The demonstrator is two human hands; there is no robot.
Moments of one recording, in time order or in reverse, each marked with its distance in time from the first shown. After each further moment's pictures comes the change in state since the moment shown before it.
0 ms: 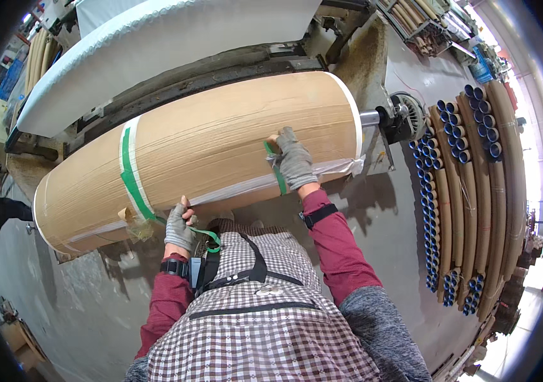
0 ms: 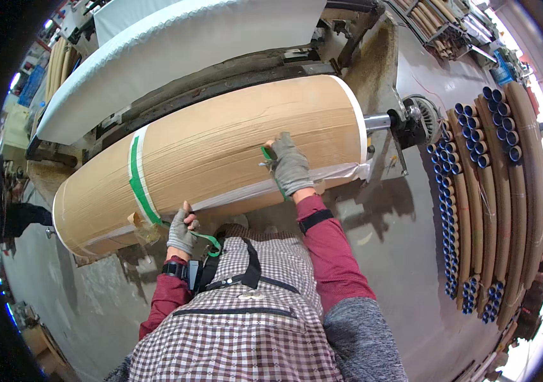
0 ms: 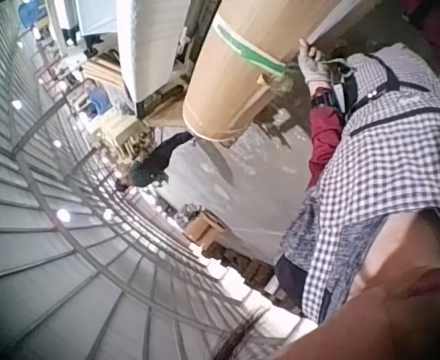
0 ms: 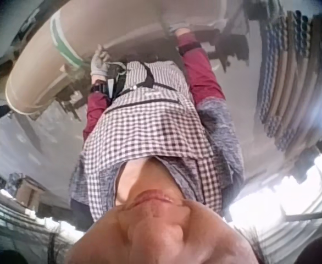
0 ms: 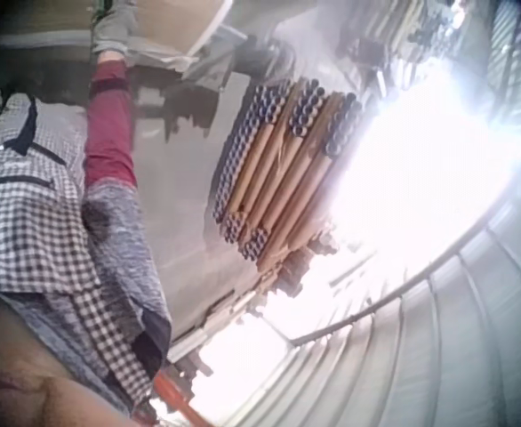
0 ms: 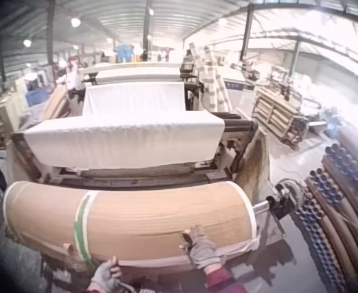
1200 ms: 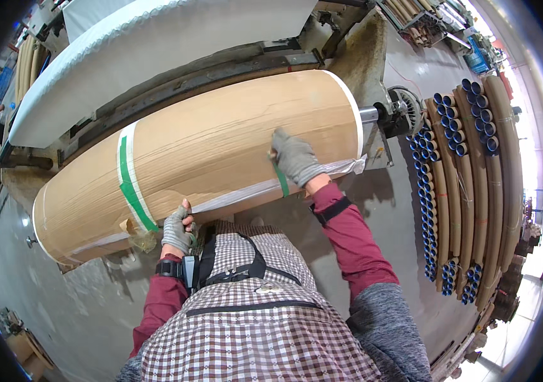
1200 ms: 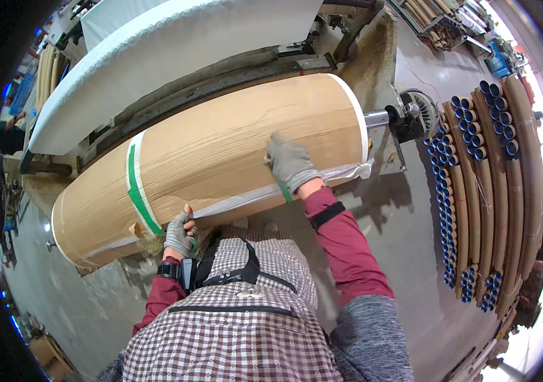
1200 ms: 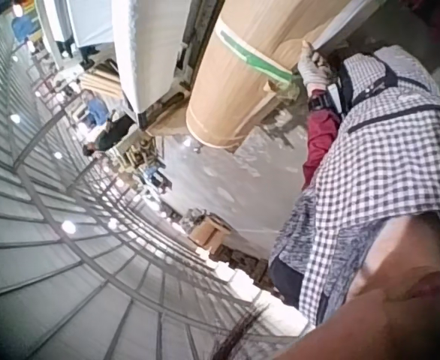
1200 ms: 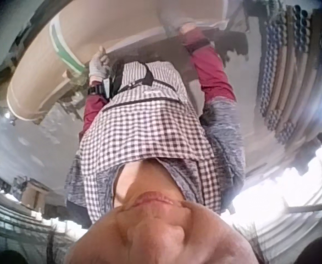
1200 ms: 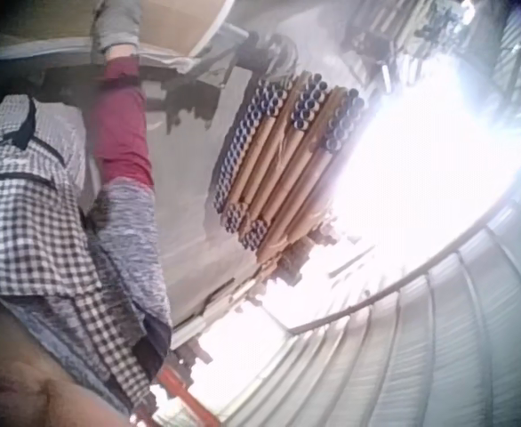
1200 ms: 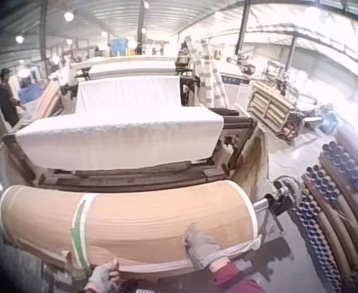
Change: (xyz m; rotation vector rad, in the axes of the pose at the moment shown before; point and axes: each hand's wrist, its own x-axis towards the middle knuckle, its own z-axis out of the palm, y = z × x) left_hand 0.001 0.023 0.028 0.281 0.069 -0.147; right_hand 0.033 0.008 -0.017 -0.208 -0.307 0.028
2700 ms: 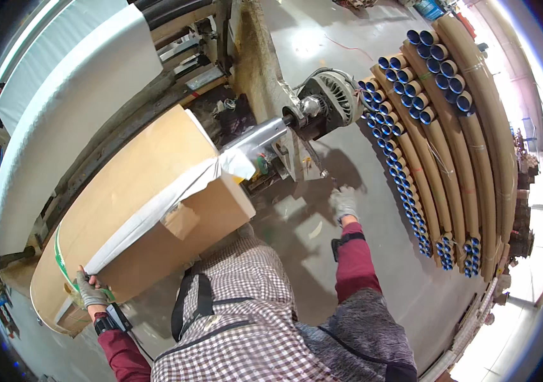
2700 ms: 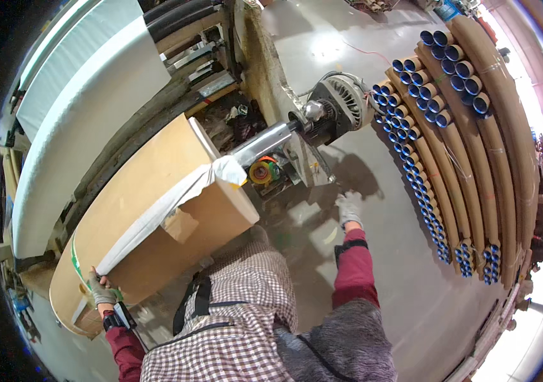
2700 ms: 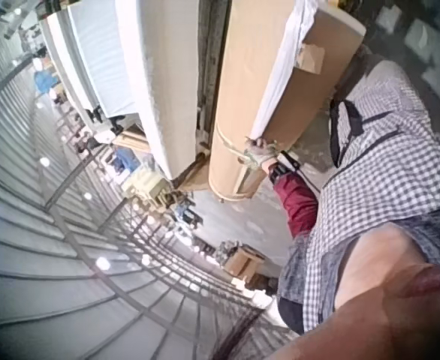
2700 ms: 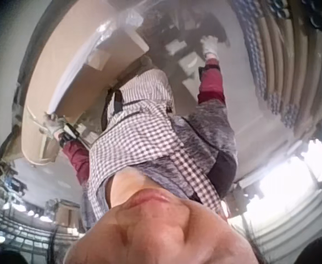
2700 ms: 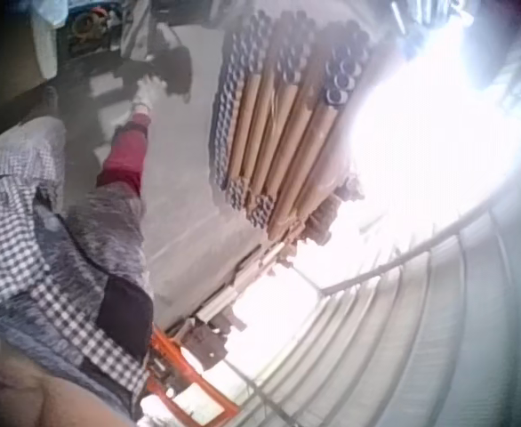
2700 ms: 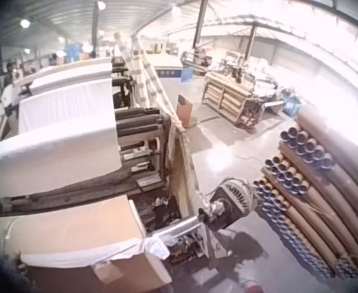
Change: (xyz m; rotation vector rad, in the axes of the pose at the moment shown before) left_hand 0.024 0.056 0.100 0.112 0.334 0.348; right_hand -0.297 0.515 -0.016 -0.517 -0.178 0.481
